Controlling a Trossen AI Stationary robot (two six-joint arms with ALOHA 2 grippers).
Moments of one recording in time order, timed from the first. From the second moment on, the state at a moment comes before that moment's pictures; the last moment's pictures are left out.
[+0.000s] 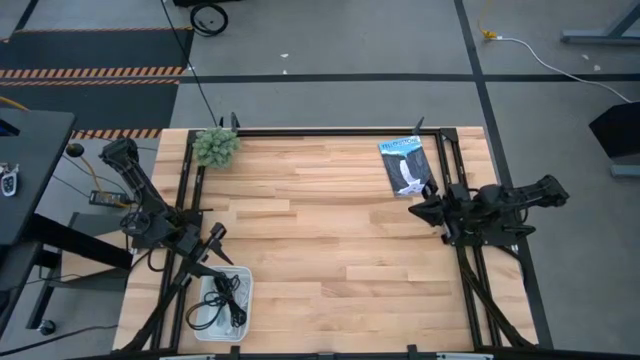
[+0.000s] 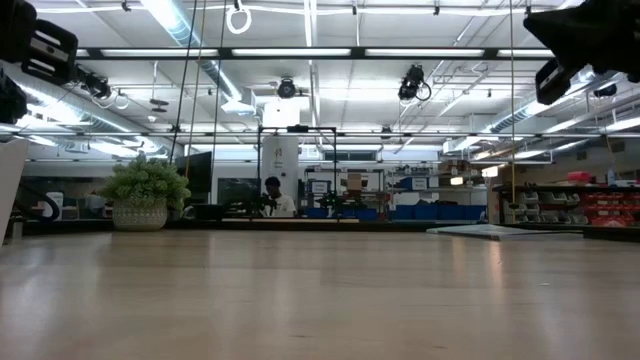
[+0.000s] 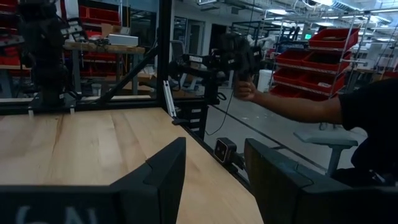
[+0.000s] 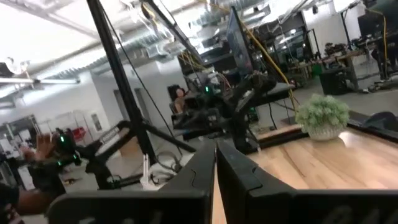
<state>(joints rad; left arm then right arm) -0.93 0.33 0.01 0.41 -0.47 -0.09 0.27 0.00 0.04 0.23 0.21 0.26</state>
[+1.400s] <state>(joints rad) -0.33 0.33 0.01 0.18 -0.47 -0.09 0.27 0.03 0.01 0.05 0.21 0.00</state>
